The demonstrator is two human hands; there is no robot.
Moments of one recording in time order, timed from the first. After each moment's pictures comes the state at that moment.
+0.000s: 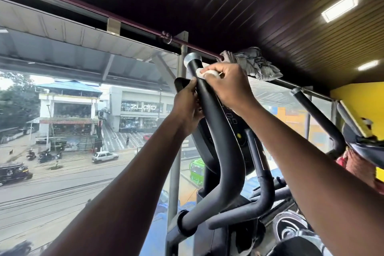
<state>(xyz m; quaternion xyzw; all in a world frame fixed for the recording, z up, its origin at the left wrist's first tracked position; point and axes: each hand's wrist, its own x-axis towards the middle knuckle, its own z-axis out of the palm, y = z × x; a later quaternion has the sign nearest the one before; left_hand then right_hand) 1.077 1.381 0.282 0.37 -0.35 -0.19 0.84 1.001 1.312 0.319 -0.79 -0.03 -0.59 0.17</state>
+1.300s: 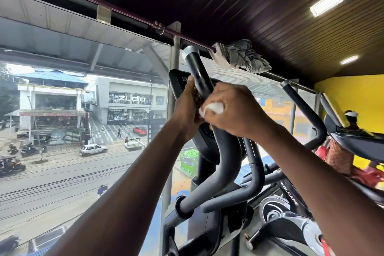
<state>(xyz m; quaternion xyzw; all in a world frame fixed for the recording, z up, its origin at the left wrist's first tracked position) 1.073 1.390 0.257 0.35 -0.42 -0.23 0.80 0.948 1.335 0.266 -0.87 -0.04 -0.48 -0.04</state>
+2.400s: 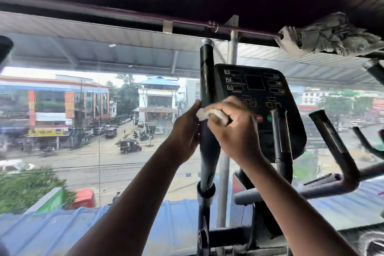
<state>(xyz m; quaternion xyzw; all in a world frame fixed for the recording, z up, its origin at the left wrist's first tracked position) 1.004 1.403 0.187 0.49 -0.30 -0.06 0.82 0.937 1.297 0.190 -0.71 -0.23 -0.60 0.28</state>
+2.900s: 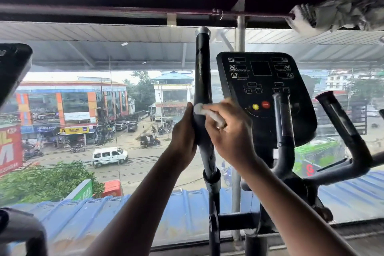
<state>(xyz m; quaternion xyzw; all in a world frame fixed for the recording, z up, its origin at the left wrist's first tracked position) 0.969 1.394 0.154 0.53 -0.23 0.05 0.82 0.932 1.288 0.155 -0.67 -0.28 -0.63 0.29</state>
